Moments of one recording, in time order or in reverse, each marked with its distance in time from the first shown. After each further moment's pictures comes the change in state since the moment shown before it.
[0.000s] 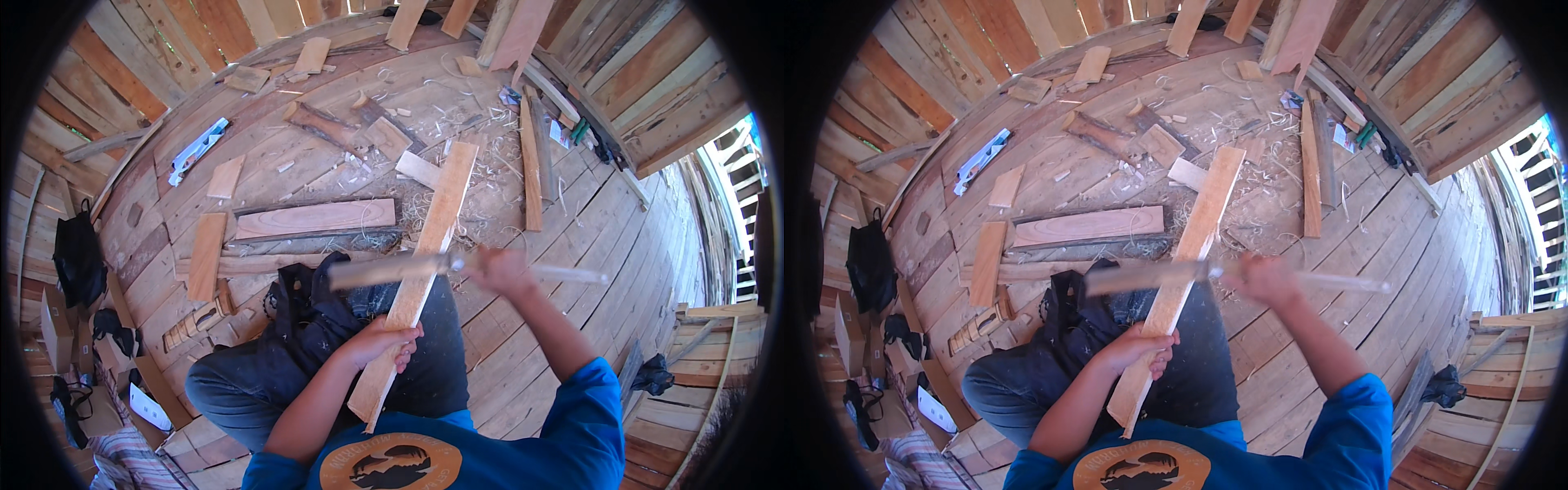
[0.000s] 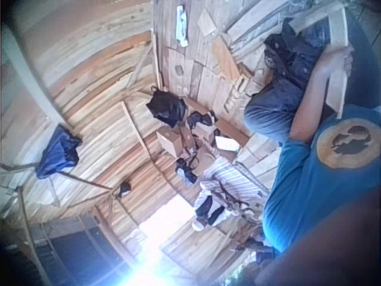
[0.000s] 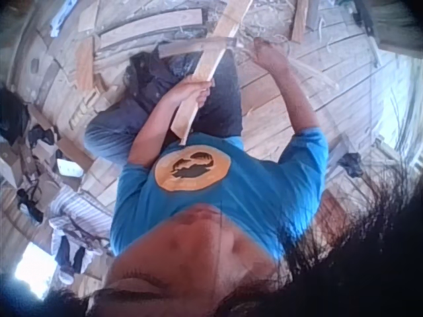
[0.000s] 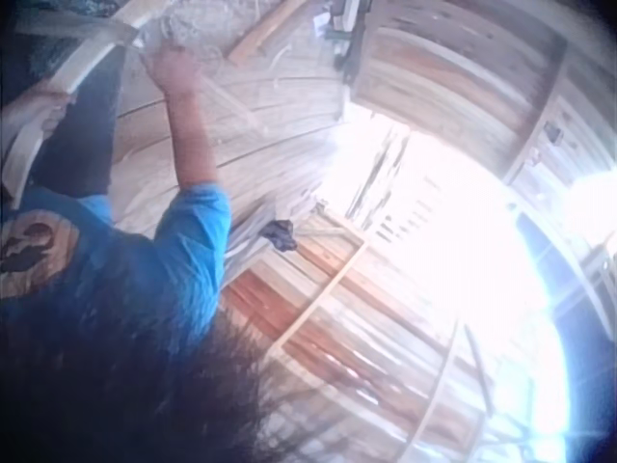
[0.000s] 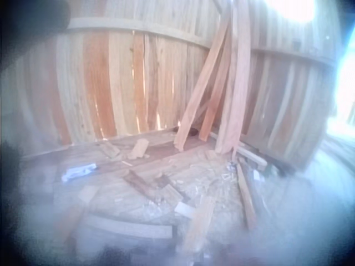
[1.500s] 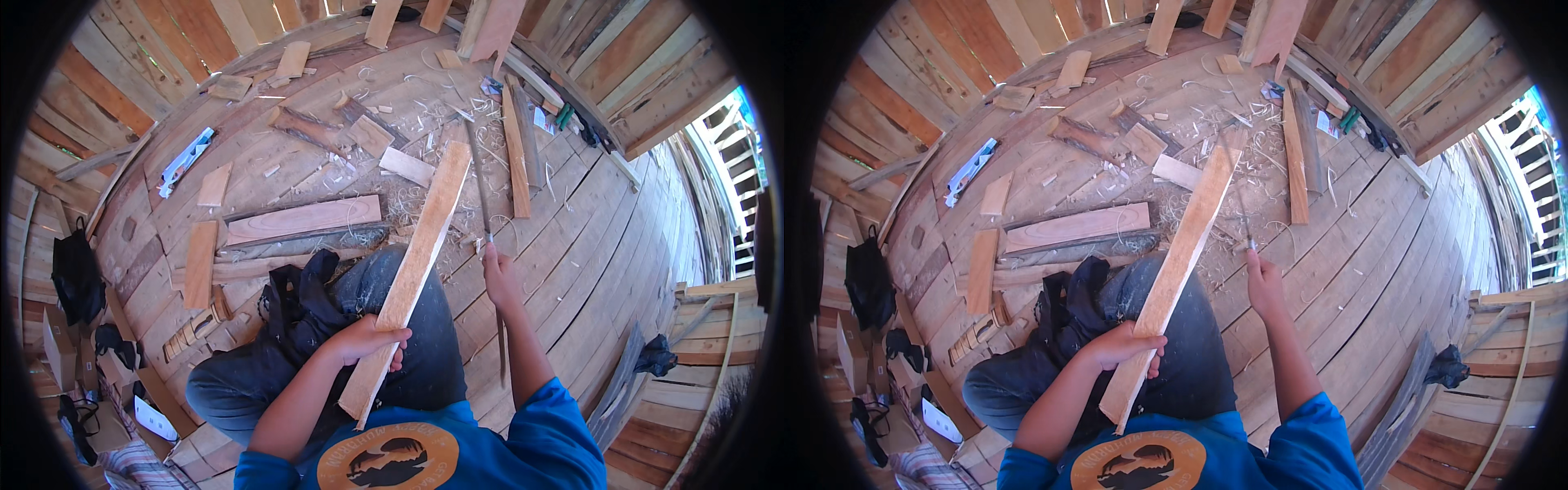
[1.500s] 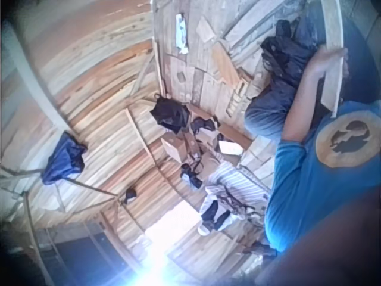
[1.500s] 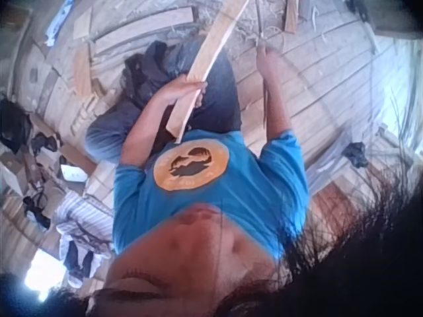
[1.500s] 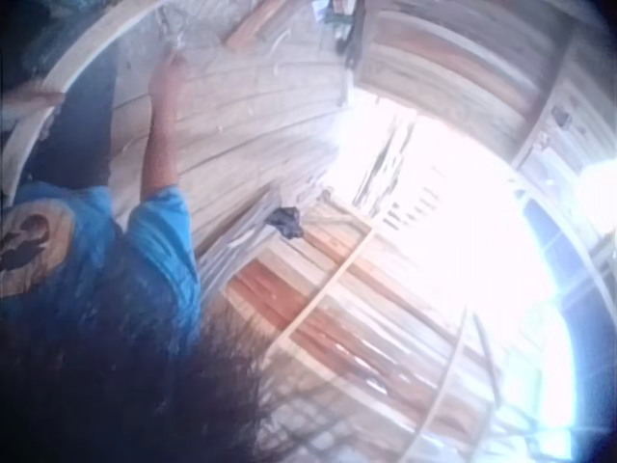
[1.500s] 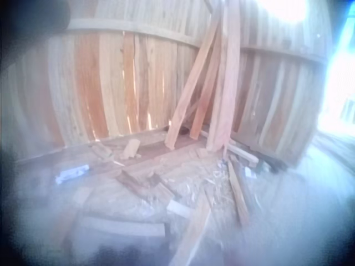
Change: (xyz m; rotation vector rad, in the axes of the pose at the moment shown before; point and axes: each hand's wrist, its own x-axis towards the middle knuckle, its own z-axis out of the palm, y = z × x) left_hand -0.002 0.003 -0.004 0.394 0.138 -0.168; right_hand -0.046 -0.006 0.029 0.953 0.253 0.735
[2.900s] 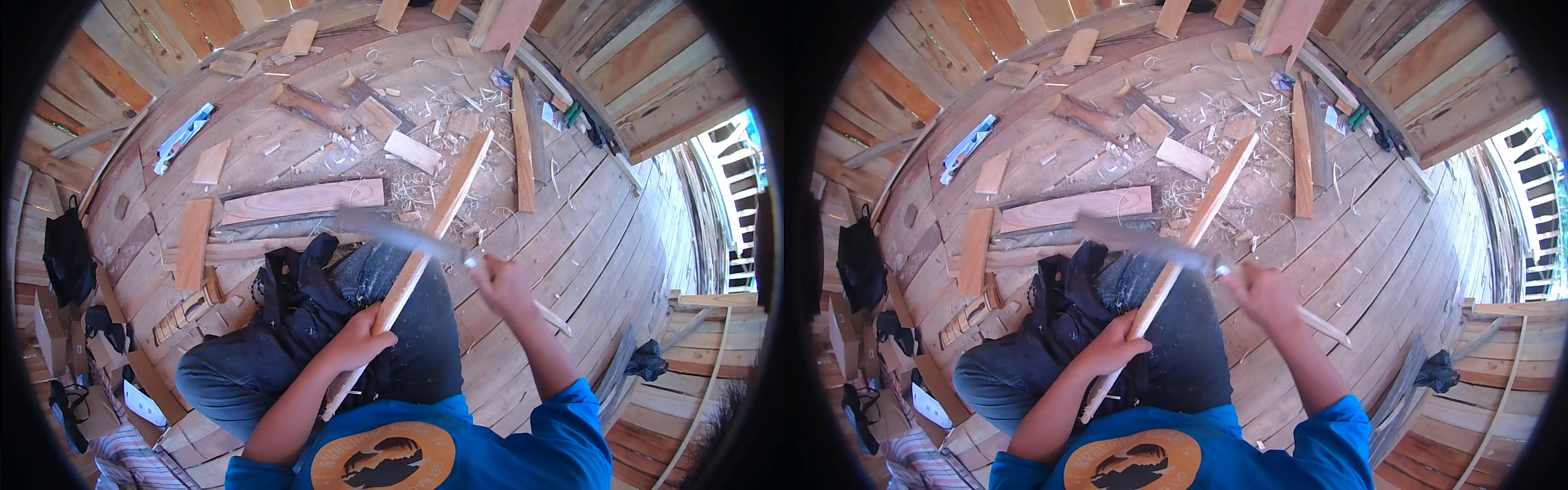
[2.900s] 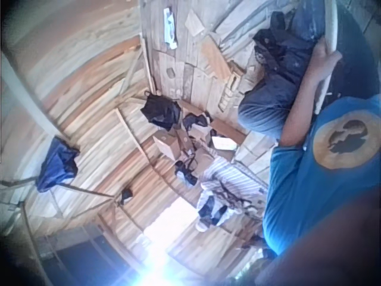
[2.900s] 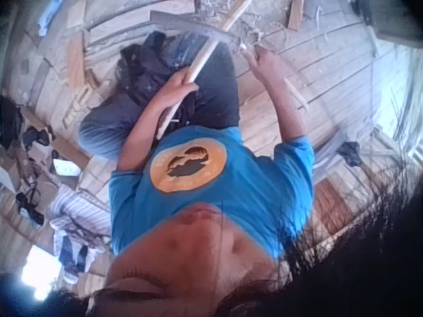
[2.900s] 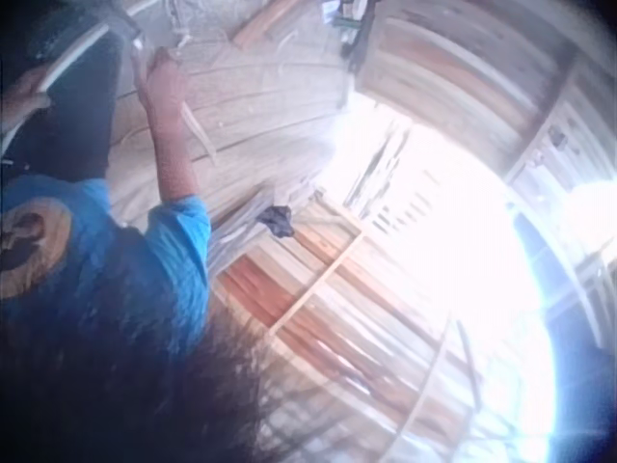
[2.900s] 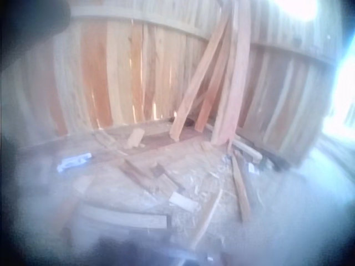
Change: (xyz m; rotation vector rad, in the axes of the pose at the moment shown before) left_hand -0.014 -0.020 0.007 0.301 0.293 0.383; right_hand -0.035 -0.066 -0.015 -0.695 -0.198 -0.335
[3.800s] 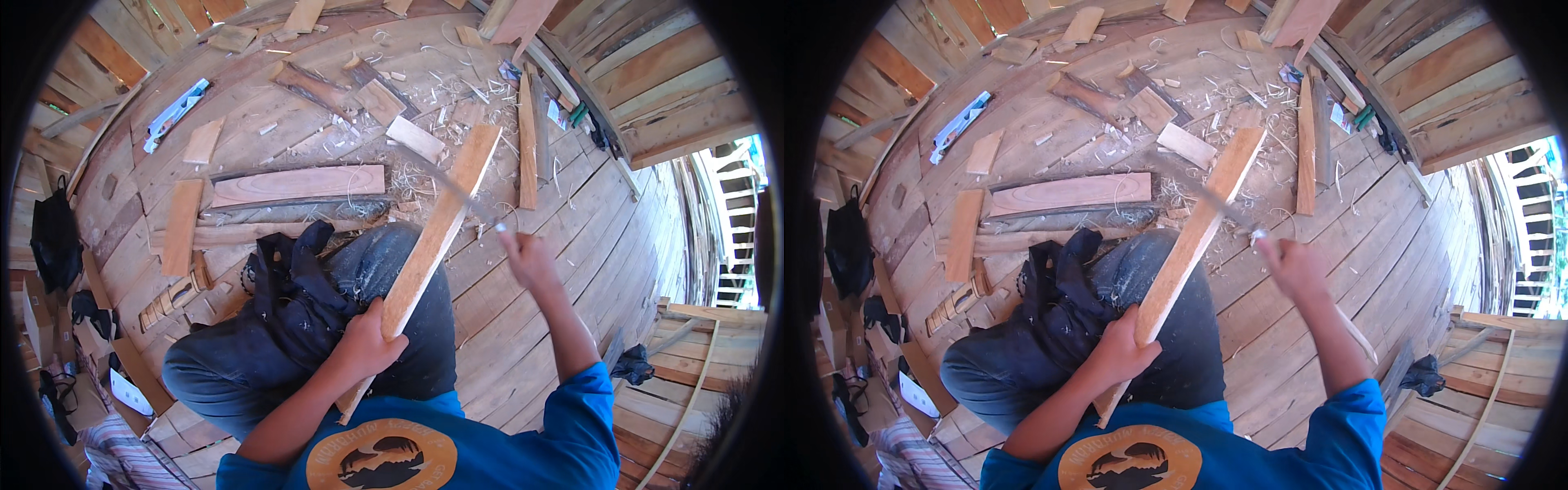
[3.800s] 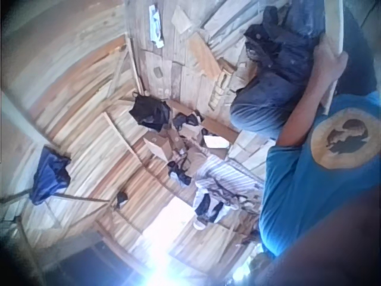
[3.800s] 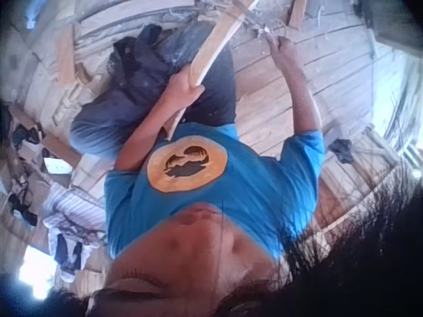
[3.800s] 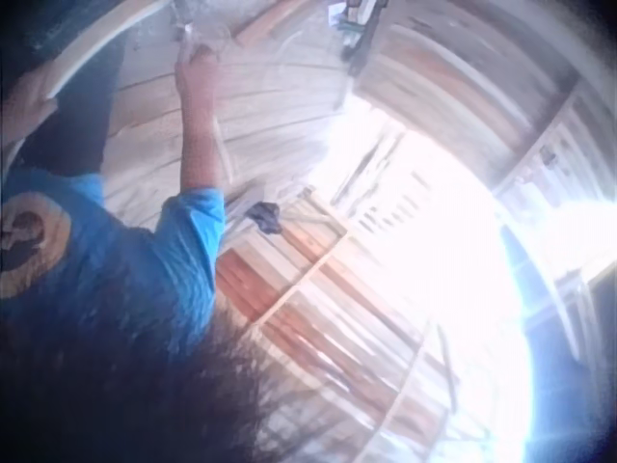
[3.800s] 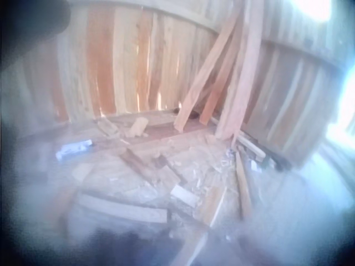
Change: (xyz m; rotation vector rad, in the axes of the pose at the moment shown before) left_hand -0.005 0.020 0.024 0.356 0.247 -0.060; right_hand 0.037 0.043 -0.021 -0.083 -0.055 0.196
